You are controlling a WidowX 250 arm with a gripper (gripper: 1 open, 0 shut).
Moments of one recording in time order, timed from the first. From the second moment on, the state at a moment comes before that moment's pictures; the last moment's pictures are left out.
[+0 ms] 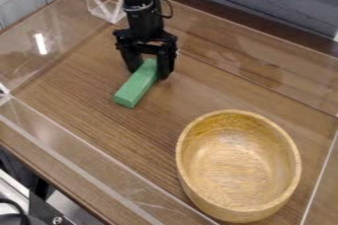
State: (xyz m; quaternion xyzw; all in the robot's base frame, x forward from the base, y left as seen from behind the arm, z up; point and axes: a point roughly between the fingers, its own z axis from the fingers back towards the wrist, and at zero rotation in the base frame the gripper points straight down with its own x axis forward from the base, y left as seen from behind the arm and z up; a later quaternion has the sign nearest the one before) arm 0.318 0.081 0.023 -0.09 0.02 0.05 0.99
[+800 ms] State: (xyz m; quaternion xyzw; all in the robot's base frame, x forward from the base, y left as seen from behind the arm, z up) arm 0.321 0.079 0.023 -0.09 0.03 0.05 0.99
